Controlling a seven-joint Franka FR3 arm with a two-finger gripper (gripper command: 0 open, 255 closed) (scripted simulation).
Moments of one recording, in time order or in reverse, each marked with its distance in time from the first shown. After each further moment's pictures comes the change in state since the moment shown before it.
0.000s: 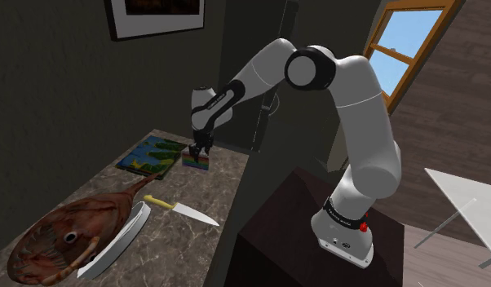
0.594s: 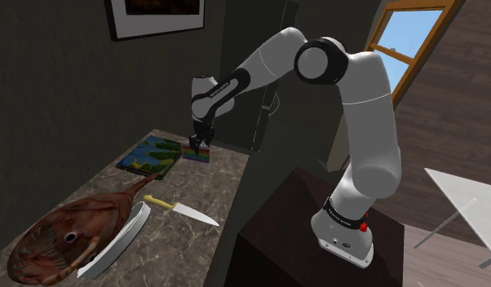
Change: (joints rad) arm -0.002 -0.093 0.002 -0.017 0.002 -0.076 0.000
